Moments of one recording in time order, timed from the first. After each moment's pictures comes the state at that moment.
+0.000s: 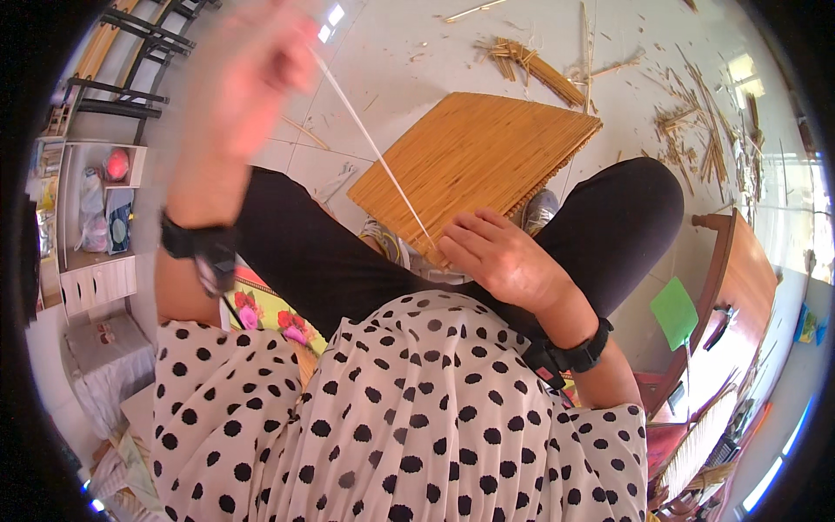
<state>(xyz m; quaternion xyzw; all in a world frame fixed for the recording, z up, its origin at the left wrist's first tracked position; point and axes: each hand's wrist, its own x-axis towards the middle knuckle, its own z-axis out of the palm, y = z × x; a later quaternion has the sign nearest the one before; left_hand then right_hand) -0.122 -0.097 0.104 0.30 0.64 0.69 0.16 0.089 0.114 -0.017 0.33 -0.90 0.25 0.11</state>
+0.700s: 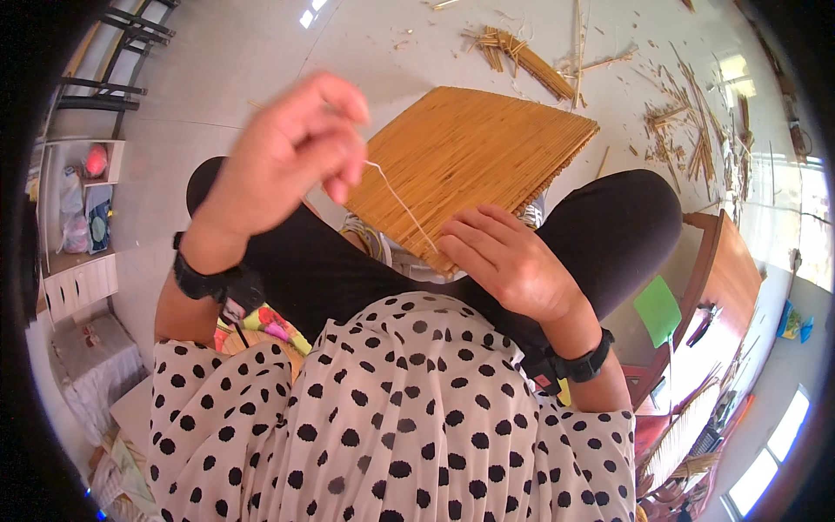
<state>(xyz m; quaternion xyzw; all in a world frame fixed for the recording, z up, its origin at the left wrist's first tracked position) -0.071 -0.102 0.072 0.31 0.69 0.57 0.32 0.087 0.132 0.001 0.31 -0.92 0.24 0.08</state>
